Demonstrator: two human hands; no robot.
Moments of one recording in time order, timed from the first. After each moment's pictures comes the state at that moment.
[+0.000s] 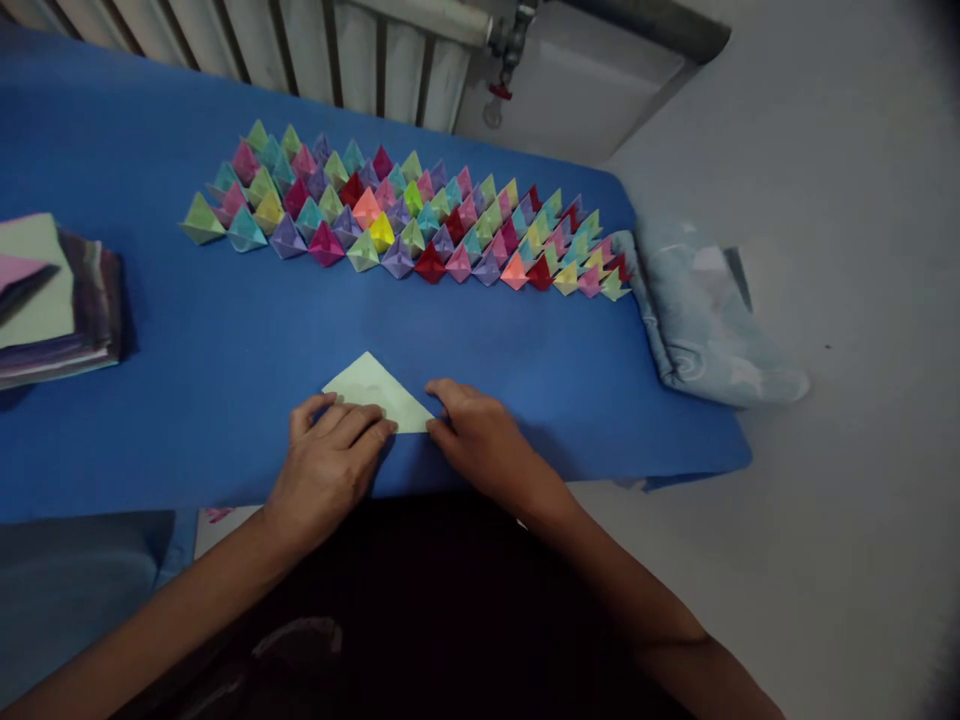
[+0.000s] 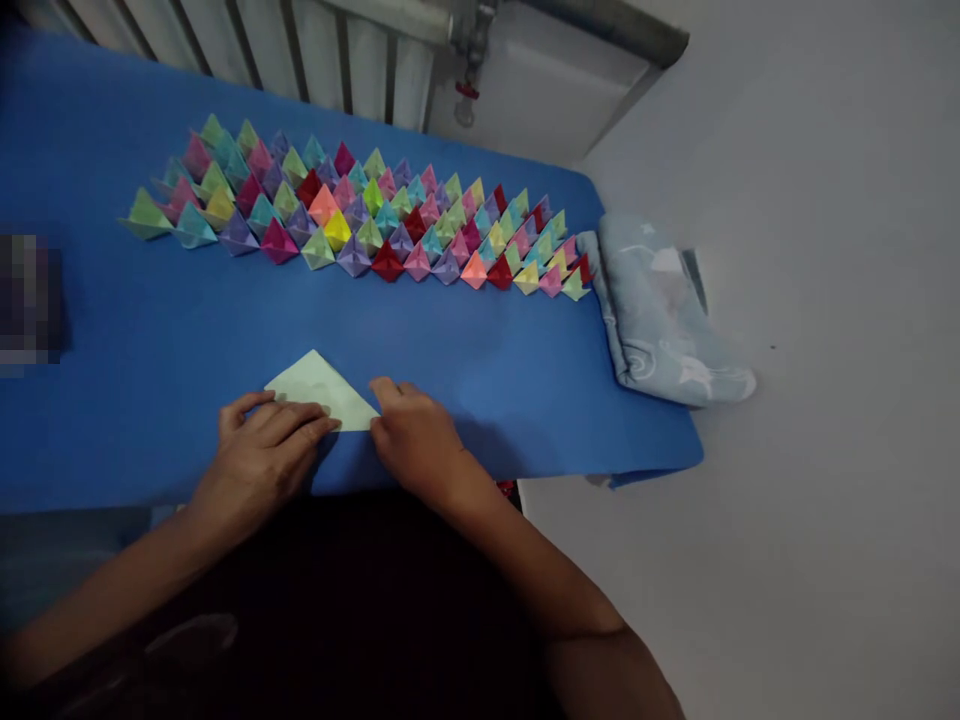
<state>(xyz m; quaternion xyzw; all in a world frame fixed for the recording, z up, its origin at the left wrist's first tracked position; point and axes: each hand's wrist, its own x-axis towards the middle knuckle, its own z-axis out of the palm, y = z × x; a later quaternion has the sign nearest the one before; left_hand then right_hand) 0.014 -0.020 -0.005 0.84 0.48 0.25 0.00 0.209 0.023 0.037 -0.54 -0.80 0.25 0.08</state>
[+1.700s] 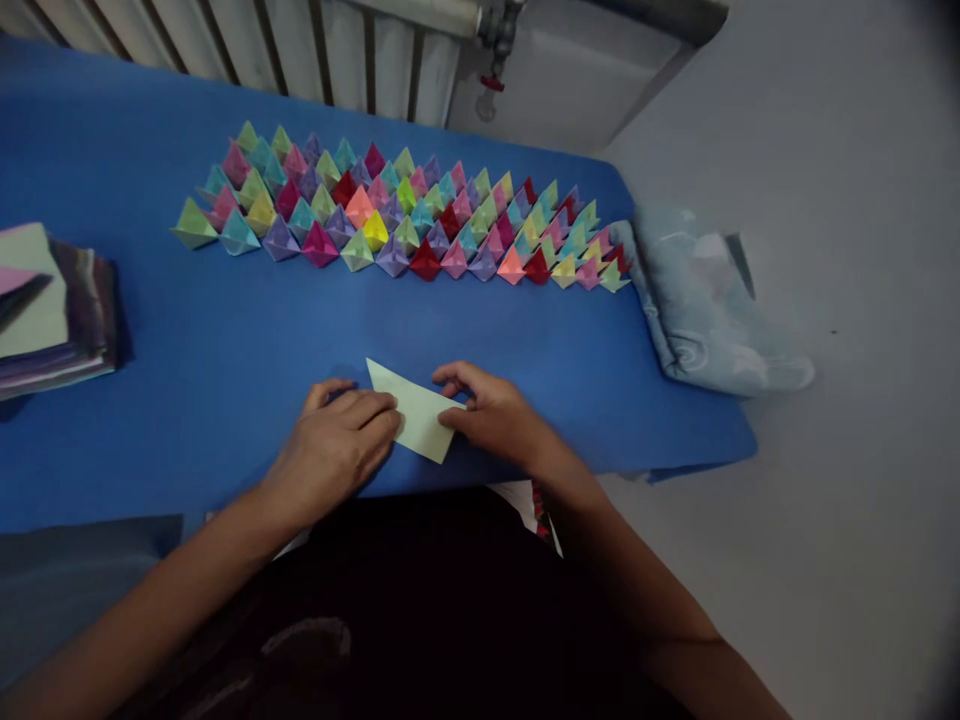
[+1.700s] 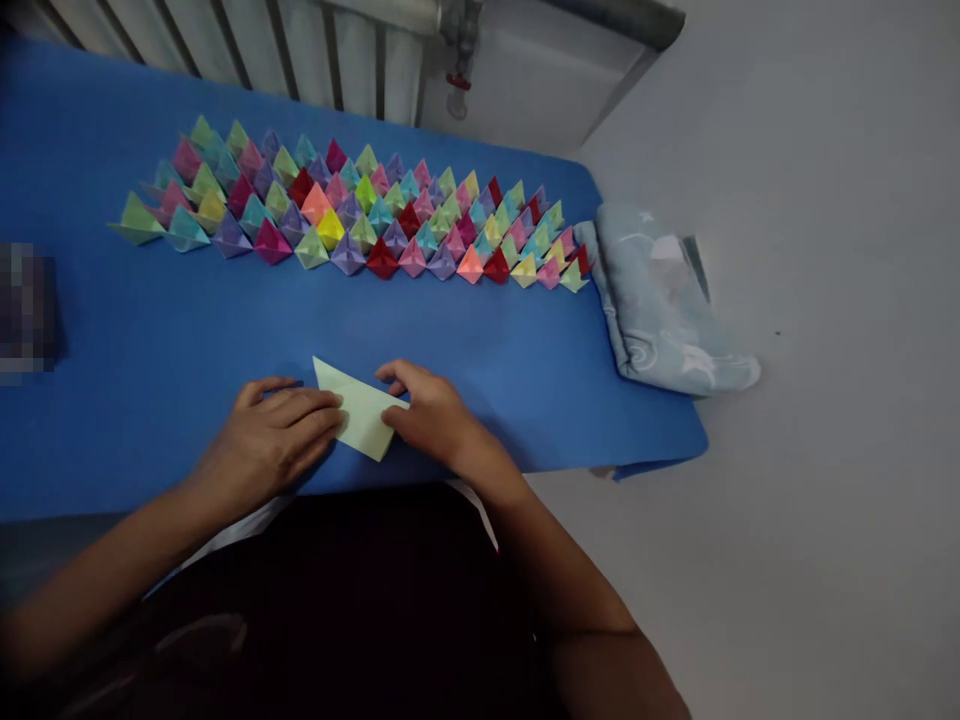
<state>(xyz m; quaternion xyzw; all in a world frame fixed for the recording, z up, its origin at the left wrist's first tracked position) 0.008 0.002 0.002 0.88 0.43 0.21 0.06 0.231 0.045 0.031 -0.55 -0.68 0.45 0.19</state>
